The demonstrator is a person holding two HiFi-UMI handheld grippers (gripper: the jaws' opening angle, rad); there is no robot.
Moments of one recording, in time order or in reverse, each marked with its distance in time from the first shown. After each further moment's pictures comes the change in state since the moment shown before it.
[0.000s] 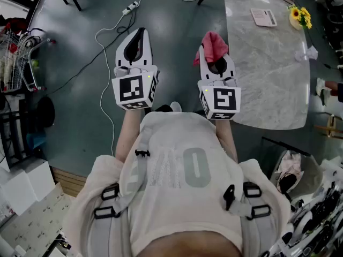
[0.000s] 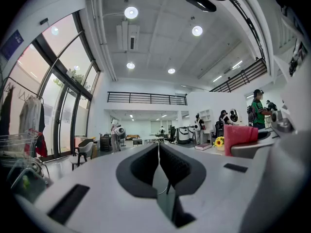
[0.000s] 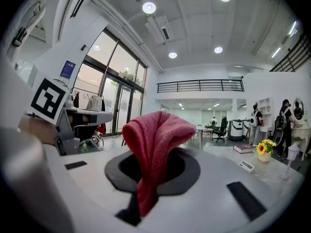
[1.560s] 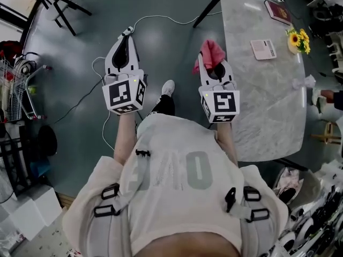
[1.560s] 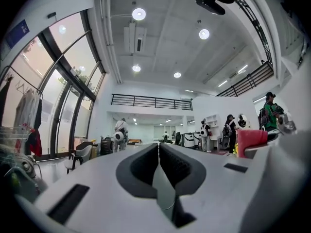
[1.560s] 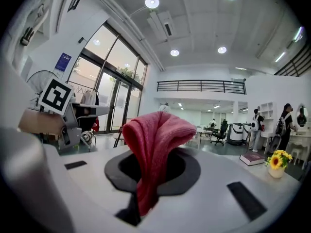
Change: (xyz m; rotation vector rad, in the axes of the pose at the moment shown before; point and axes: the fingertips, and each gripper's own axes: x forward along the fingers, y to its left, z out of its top) left arm 0.179 0.111 0.003 -0.045 -0.065 0.039; right arm 0.175 -0.067 0.024 -0.047 0.019 -0.020
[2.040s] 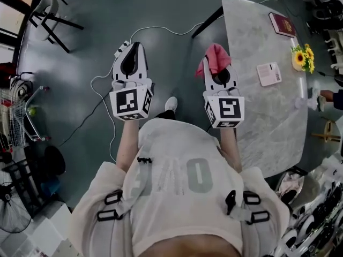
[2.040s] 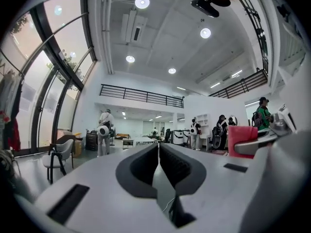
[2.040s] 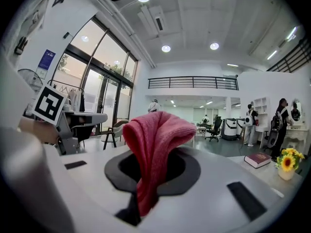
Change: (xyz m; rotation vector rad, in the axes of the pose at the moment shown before) left arm 0.177 0.035 -0.029 -0.038 0.048 -0.151; right arm 0.162 -0.062 0.024 0.057 0.026 -0.090
